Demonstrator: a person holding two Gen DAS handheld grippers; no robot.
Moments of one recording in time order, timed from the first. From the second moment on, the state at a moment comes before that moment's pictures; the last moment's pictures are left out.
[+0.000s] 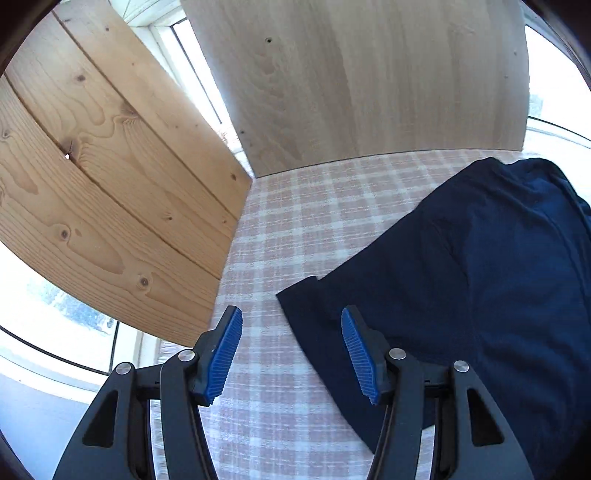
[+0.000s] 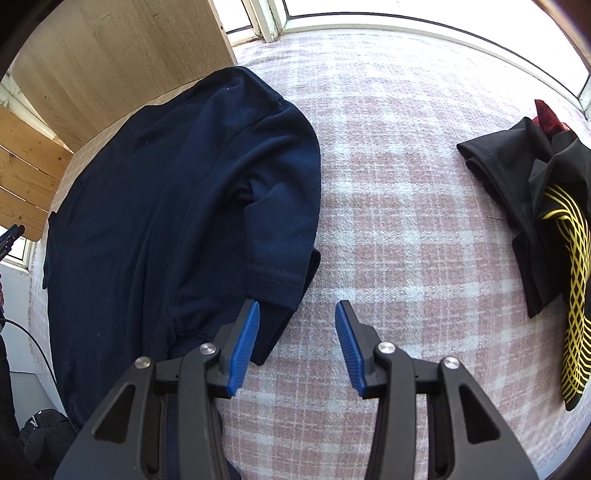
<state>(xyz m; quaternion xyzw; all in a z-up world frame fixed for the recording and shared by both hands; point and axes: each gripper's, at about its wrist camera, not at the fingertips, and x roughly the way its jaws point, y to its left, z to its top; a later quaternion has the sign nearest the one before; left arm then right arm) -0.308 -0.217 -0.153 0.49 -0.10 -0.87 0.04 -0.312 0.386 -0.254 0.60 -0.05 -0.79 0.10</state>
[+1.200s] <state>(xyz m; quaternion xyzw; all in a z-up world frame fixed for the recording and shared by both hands) -0.310 -0.055 -0.223 0.57 -0.15 -0.80 -0.12 -0.386 0.490 -0.235 0.62 0.04 -0.78 -0.04</state>
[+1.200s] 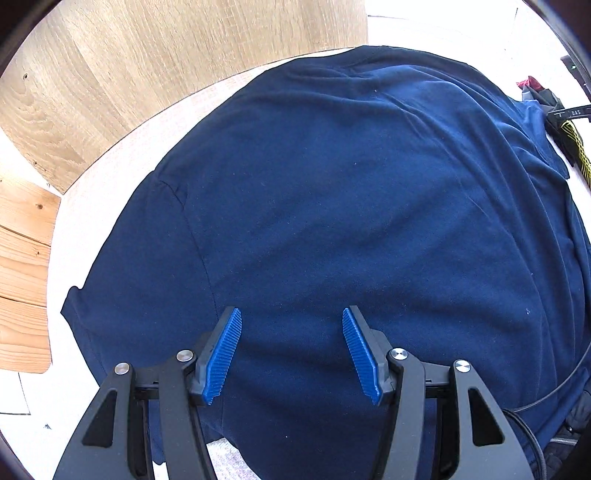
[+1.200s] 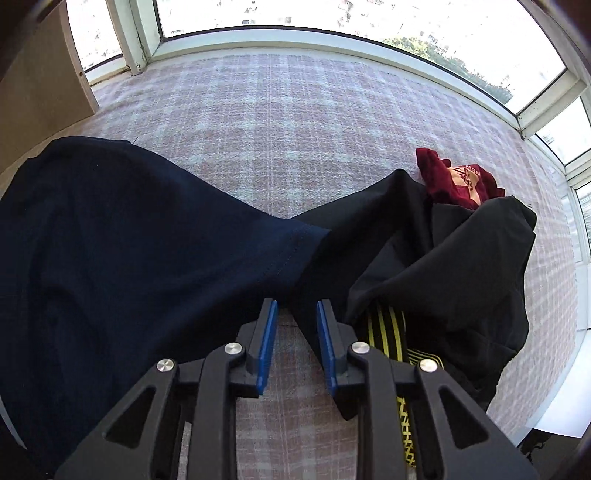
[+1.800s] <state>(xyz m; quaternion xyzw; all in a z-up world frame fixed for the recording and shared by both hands) -0.173 -0.111 -0.194 0.60 -0.06 -0.80 -0.04 -0.323 0.493 -0.270 0.62 -0.05 -0.78 -0.05</state>
